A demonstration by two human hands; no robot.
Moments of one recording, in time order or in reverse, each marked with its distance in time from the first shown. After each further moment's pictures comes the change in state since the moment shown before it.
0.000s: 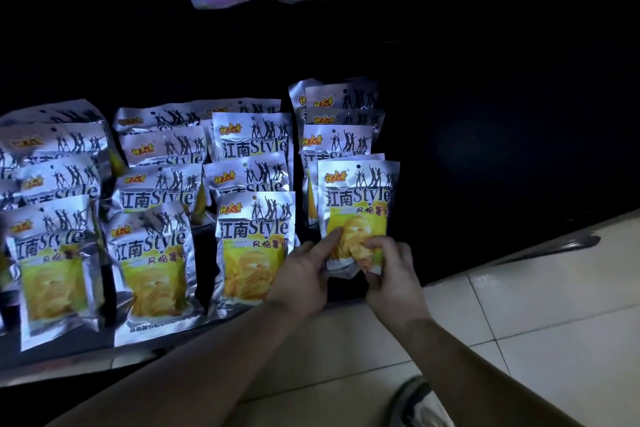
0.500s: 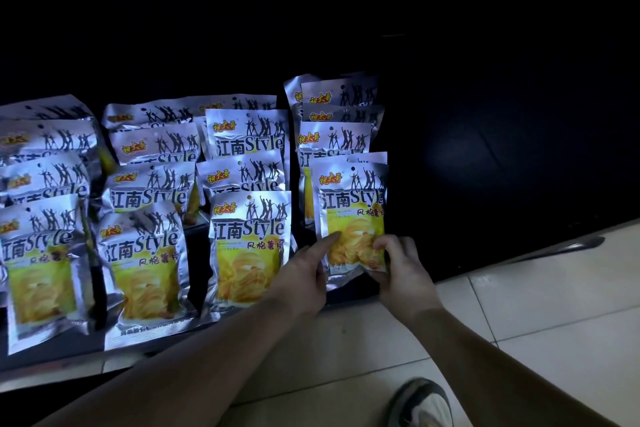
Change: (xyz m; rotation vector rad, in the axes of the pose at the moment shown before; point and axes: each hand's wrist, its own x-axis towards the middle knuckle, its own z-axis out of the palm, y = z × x) left_hand 0.004 0.001 0.005 -0.099 -0.058 -0.077; right_hand 0.025 0.037 -0.012 -0.184 -0.062 -0.061
